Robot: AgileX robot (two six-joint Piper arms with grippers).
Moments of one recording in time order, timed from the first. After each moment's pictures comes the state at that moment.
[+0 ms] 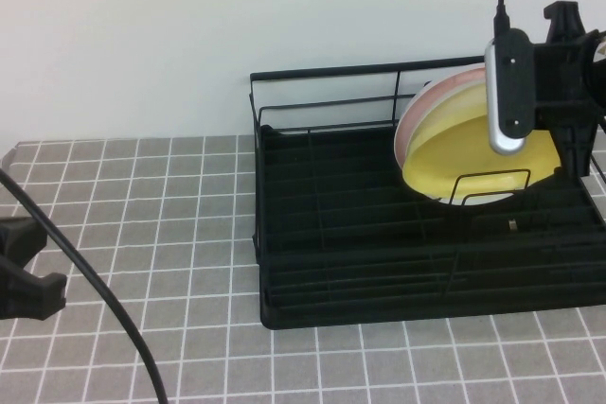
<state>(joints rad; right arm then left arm) 0.29 1.64 -1.33 0.12 0.54 -1.48 -0.33 0.79 -0.79 -0.01 0.60 -0.04</state>
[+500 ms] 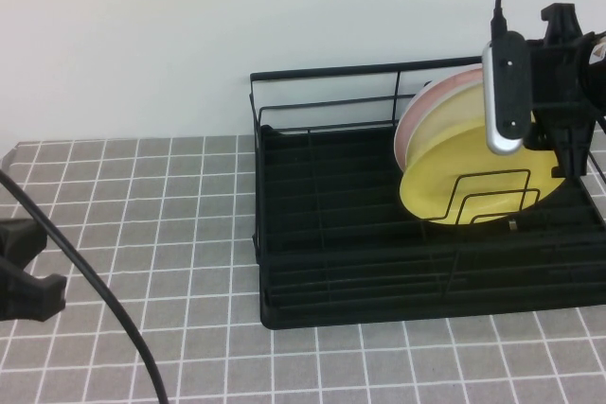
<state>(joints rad) 0.29 1.66 -1.33 0.11 0.53 -1.48 -0.33 0.79 -0.79 -0.01 0.61 -0.04</state>
